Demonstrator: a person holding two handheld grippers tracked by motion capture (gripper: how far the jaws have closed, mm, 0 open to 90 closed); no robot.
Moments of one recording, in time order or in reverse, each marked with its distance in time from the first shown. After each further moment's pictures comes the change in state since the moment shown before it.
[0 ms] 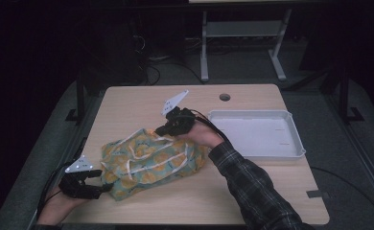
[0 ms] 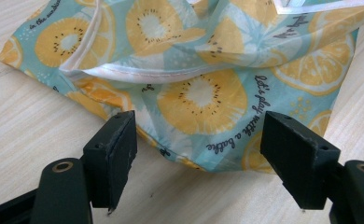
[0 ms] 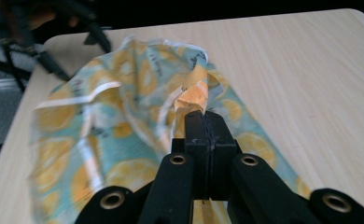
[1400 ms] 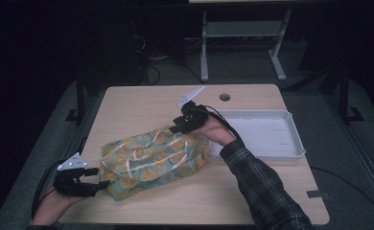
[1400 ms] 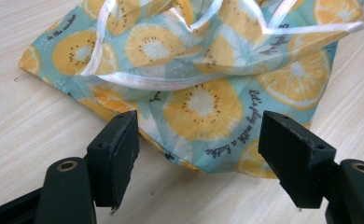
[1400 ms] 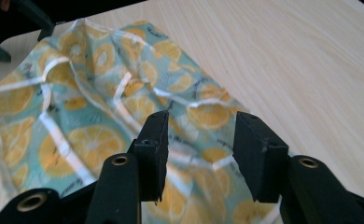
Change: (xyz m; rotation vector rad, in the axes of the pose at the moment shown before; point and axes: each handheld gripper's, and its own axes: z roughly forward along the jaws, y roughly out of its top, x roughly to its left) left arm 0.001 0.008 -0.018 -0.038 -0.008 -0.050; right arm -0.025 -0.034 -0.024 0.036 -0.095 0.164
